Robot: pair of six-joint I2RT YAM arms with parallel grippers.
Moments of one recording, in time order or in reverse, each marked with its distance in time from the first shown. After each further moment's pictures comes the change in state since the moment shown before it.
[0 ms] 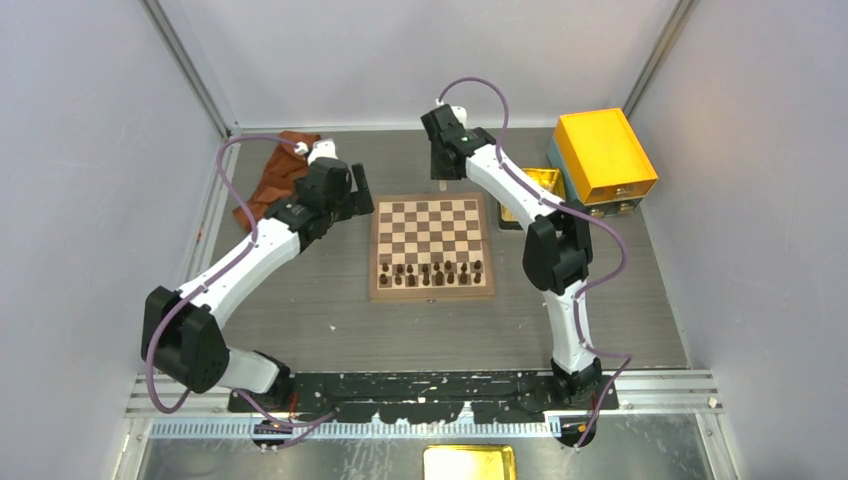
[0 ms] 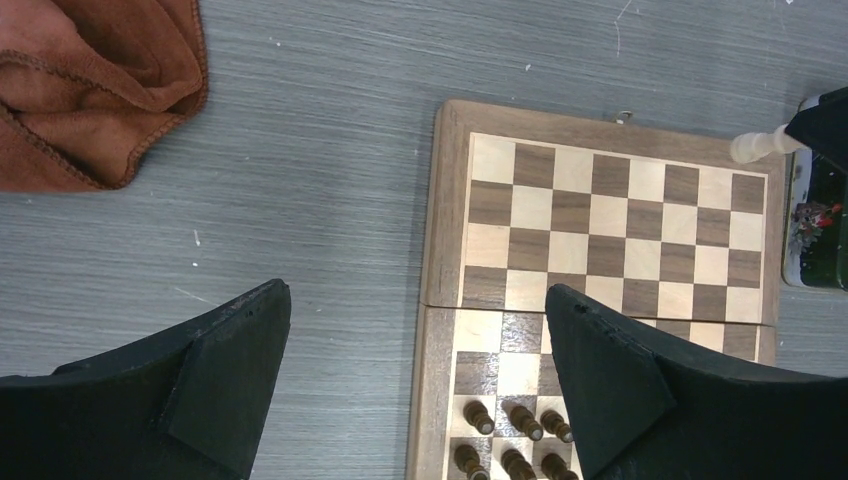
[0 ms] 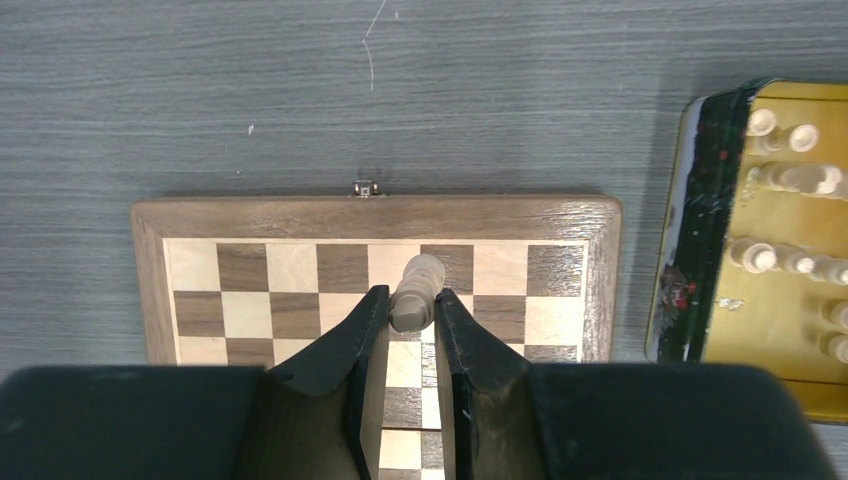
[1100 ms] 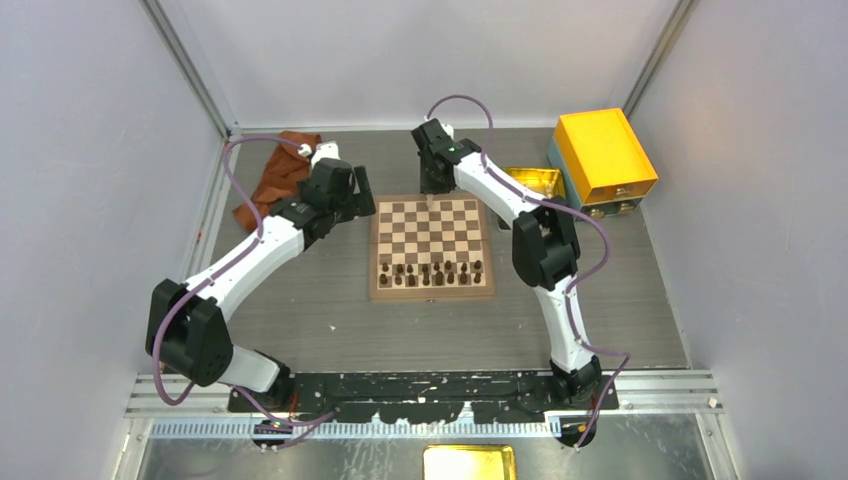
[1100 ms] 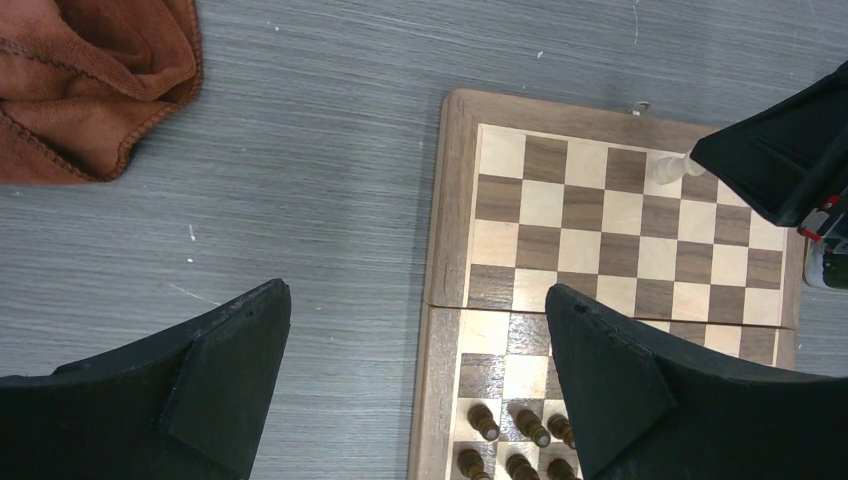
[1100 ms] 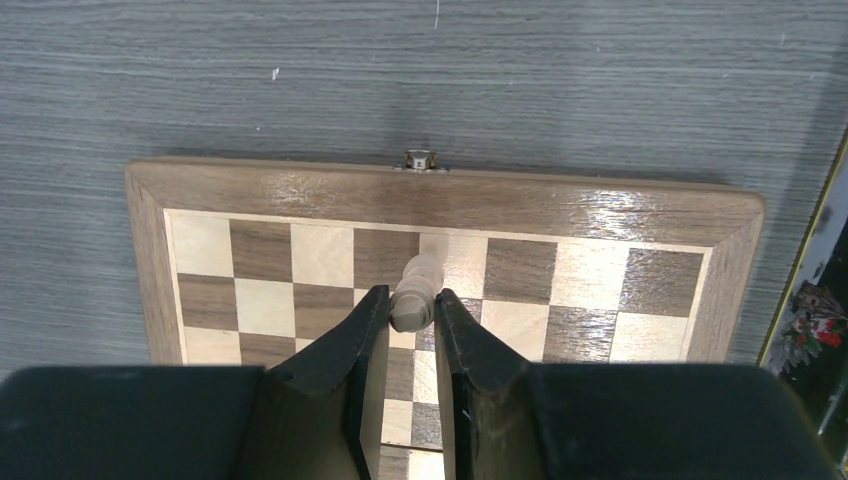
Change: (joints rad) left arm 0.000 0.038 0.000 0.003 0.000 -0.012; right arm 0.023 0.091 -0.030 0.050 -0.103 0.025
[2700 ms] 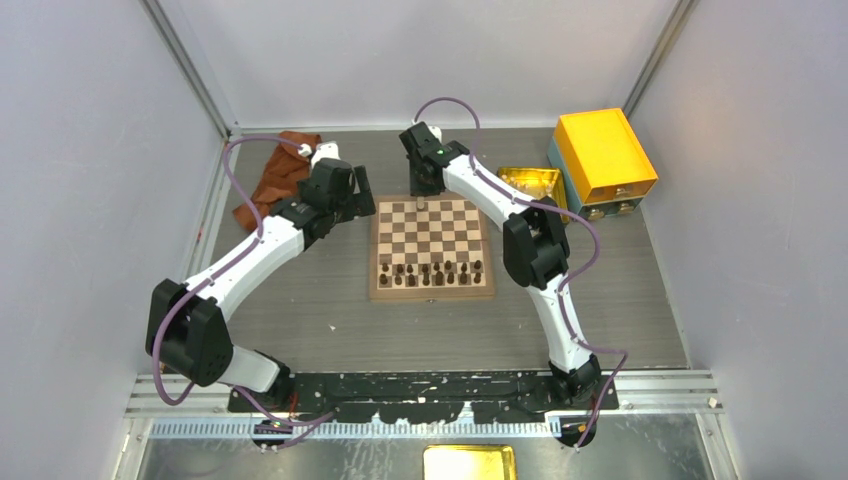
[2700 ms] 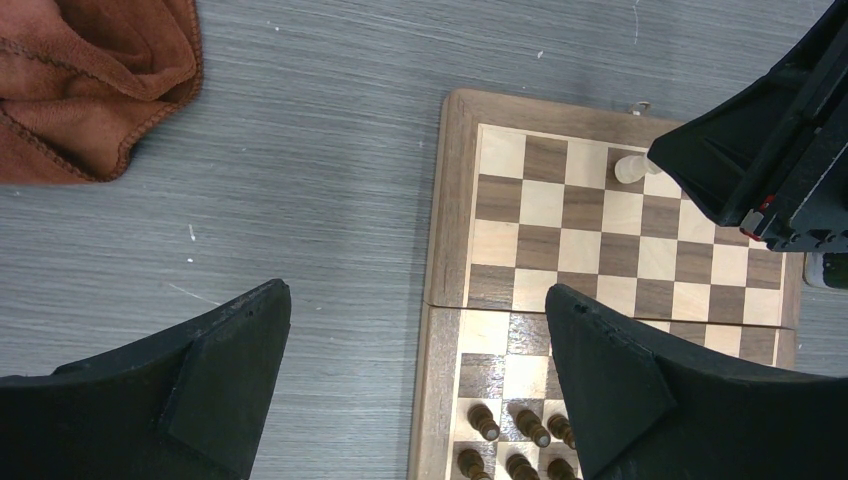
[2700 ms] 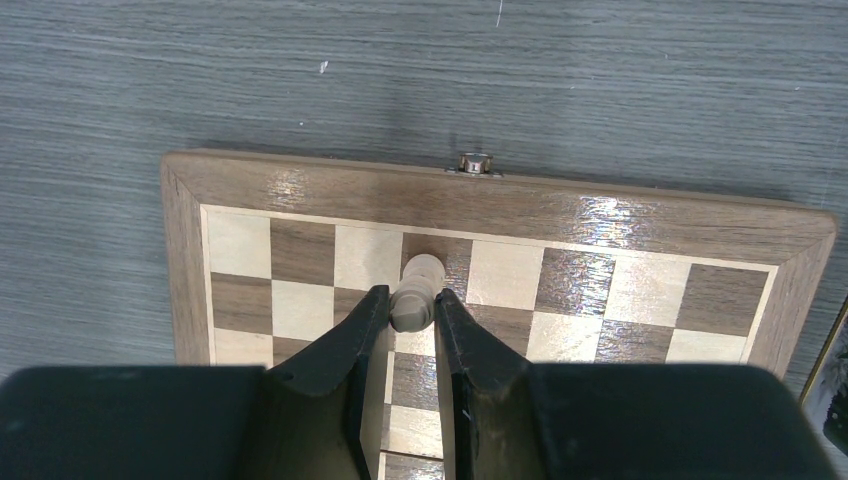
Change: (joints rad) left arm 0.000 0.000 0.000 0.000 0.000 0.000; right arm 0.044 0.061 0.072 -0.016 0.006 -0.002
